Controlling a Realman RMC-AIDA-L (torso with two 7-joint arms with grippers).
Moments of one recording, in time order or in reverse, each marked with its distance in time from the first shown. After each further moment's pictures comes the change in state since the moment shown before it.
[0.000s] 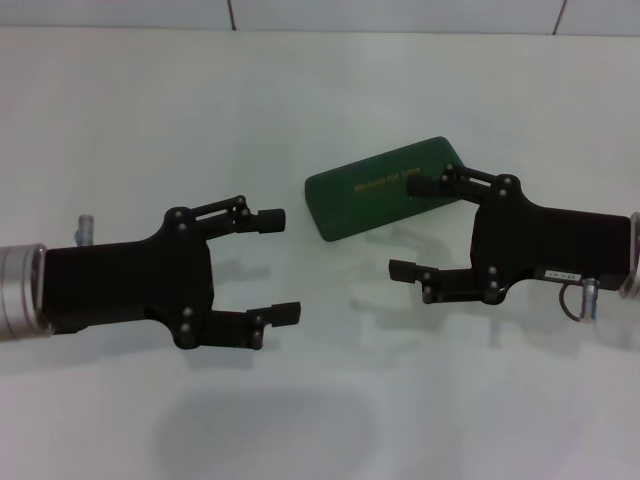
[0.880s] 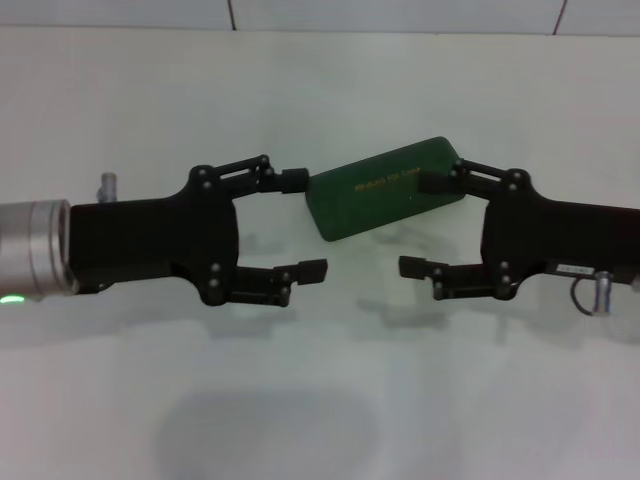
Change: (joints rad) left arm -0.020 -0.026 0.029 0.120 -0.019 -0.067 -0.106; right arm 0.006 -0.023 -0.001 -0.011 0.000 -0.020 0.040
